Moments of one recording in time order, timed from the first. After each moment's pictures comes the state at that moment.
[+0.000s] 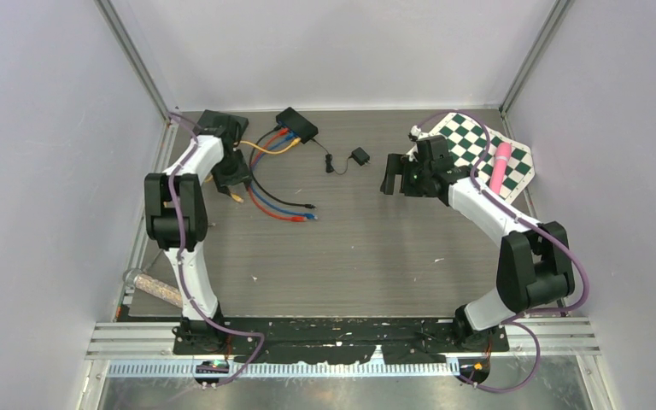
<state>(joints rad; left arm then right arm) -0.05 2.03 1.60 -0.86 -0.13 -0.45 0.28 1.52 1.06 -0.35 -0.12 0.33</state>
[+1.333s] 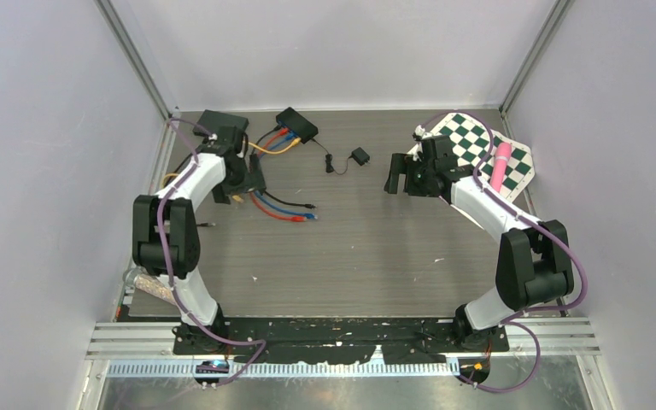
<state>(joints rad) -0.11 1.80 1.33 -0.73 -0.10 -0.40 0.25 1.53 1.06 -0.35 -0.14 0.31</state>
